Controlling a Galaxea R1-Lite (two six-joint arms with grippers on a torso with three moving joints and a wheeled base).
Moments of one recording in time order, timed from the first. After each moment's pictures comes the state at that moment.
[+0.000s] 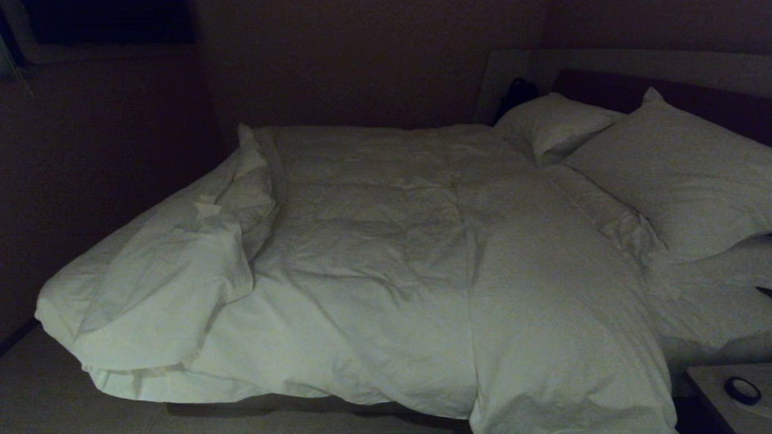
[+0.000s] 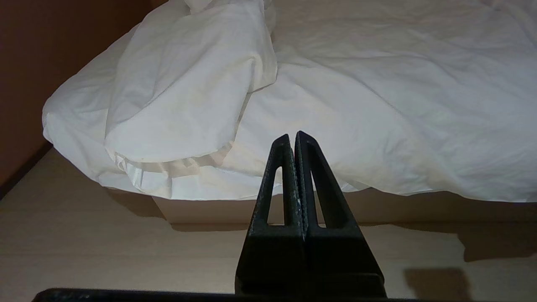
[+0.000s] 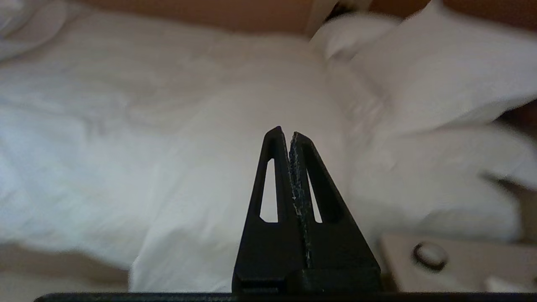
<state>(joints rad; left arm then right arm) 0.01 0.00 0.00 0.01 -0.02 0.09 -0.01 0.00 0.00 -0.20 0.02 -0.15</state>
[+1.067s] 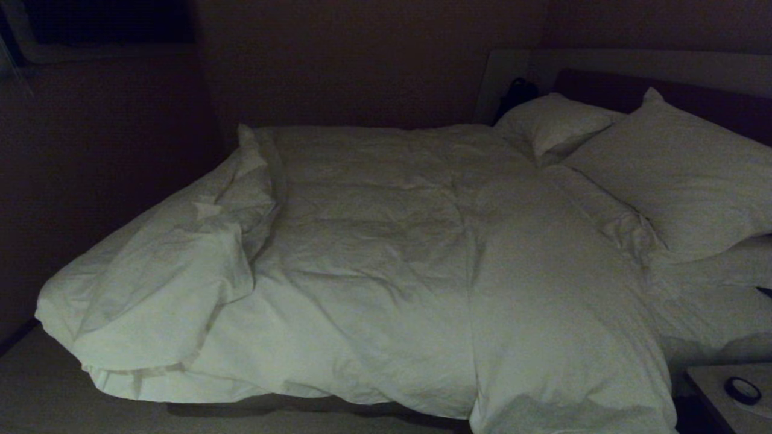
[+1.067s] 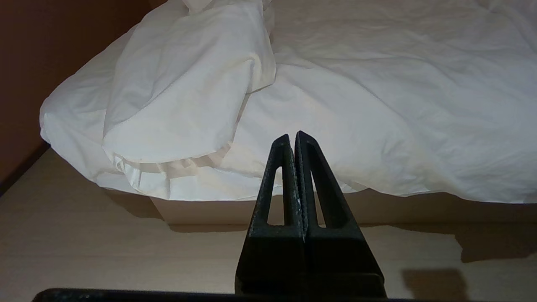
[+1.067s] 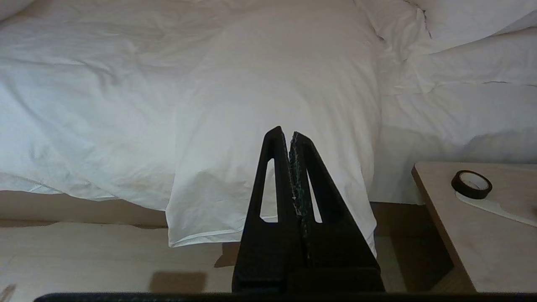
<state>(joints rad) 0.01 0.00 0.00 0.00 -0.03 0.08 -0.01 0.00 0.00 0.00 0.01 -0.03</state>
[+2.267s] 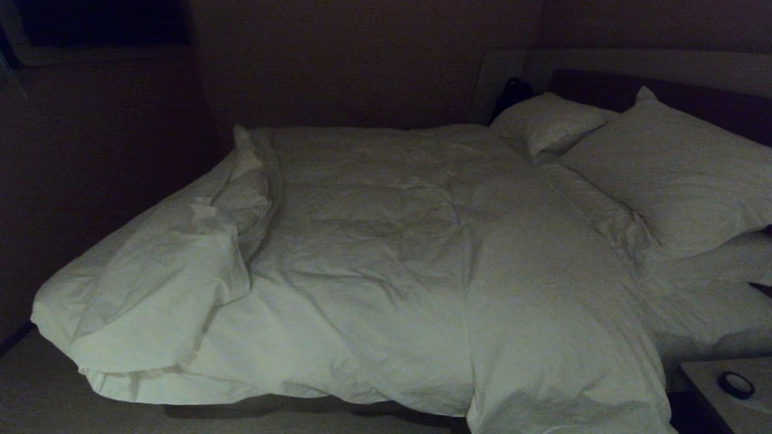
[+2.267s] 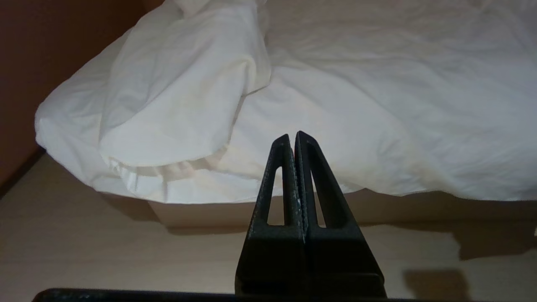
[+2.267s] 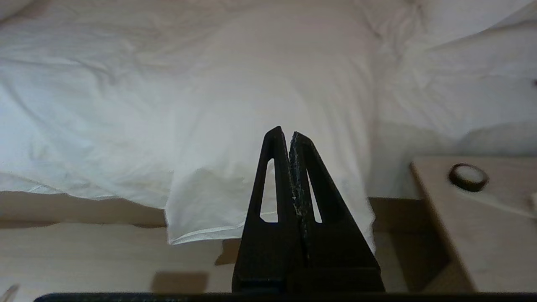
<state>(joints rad) 0.01 0.00 0.00 0.00 -0.03 0.08 -0.01 0.00 0.00 0.00 0.01 -0.03</state>
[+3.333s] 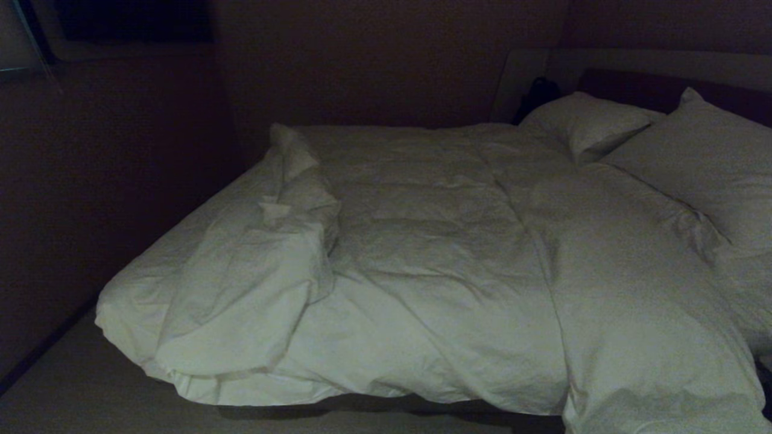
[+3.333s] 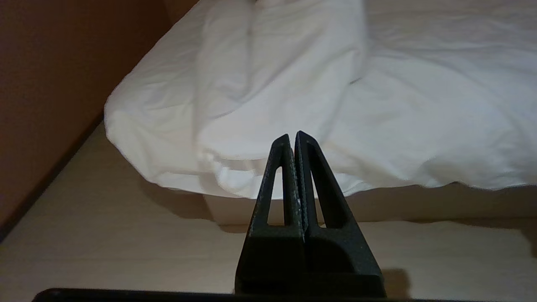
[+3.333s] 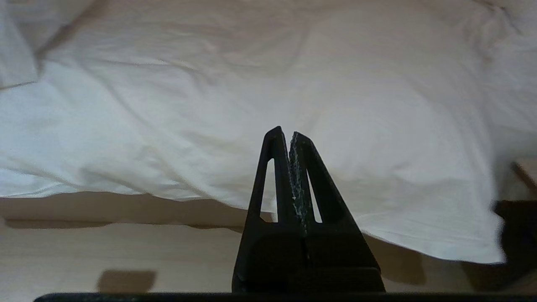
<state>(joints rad) 0.01 0.00 0.00 0.01 -0.03 0.09 -0.01 0.00 0.00 0.00 0.02 -0.03</state>
